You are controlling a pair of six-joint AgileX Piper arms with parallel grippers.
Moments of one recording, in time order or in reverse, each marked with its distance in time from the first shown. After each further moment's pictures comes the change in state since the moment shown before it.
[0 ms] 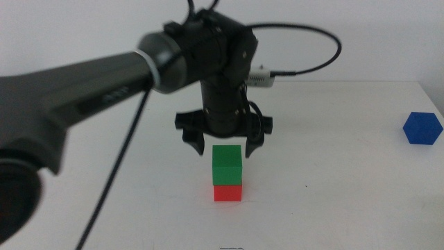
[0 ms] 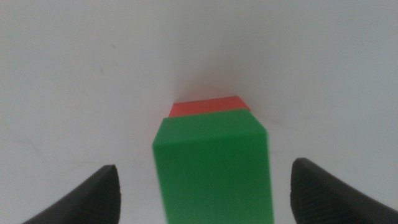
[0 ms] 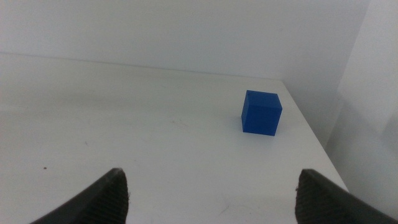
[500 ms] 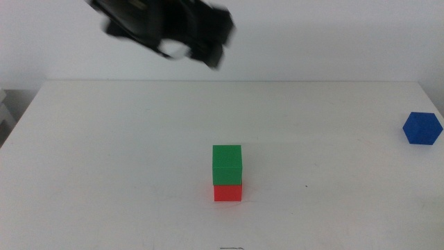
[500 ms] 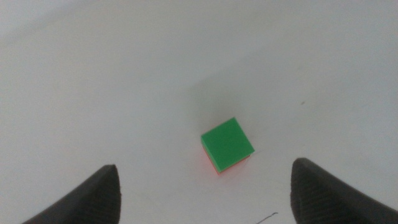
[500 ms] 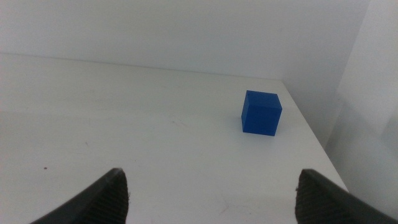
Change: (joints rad) left arm 0.001 -0.509 0.000 0.060 0.037 0.409; right arm 0.000 0.000 0.000 0.000 0.000 0.000
